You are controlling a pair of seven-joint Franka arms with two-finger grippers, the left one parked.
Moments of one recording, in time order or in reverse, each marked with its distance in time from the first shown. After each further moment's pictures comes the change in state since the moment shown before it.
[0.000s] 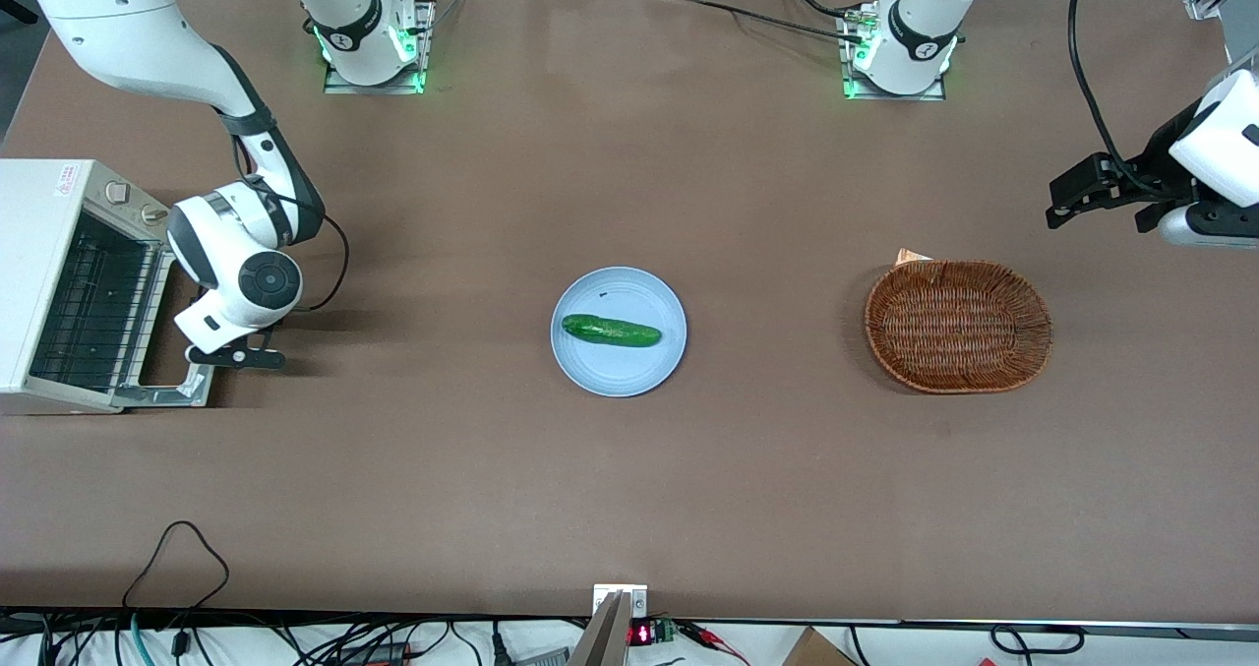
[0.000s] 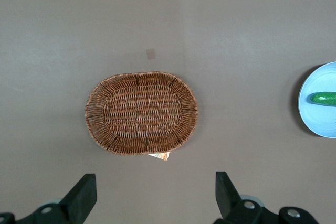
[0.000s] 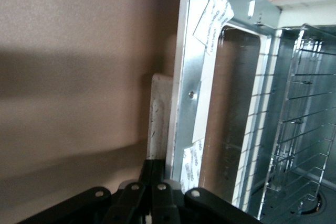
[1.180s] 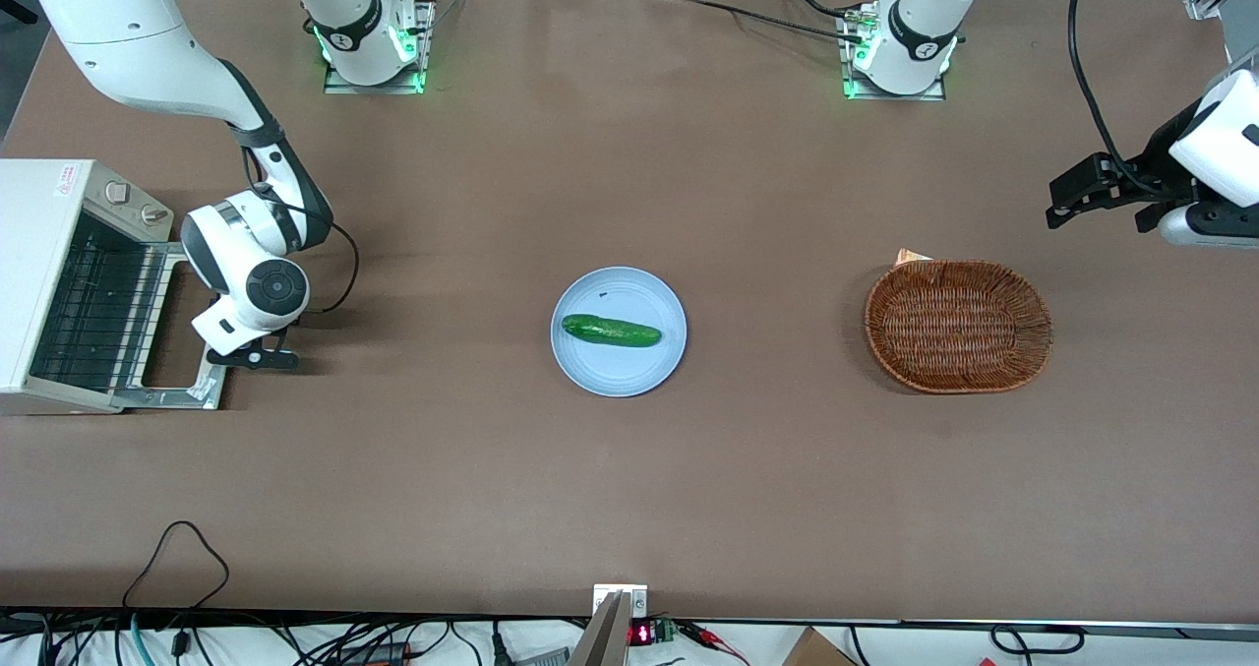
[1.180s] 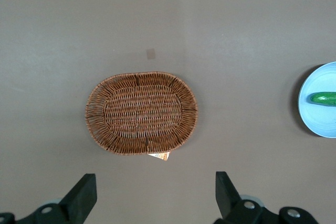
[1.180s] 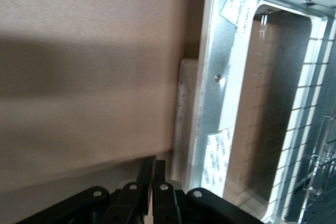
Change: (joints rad) arm -0.001 0.043 0.001 0.000 0.071 0.049 0.000
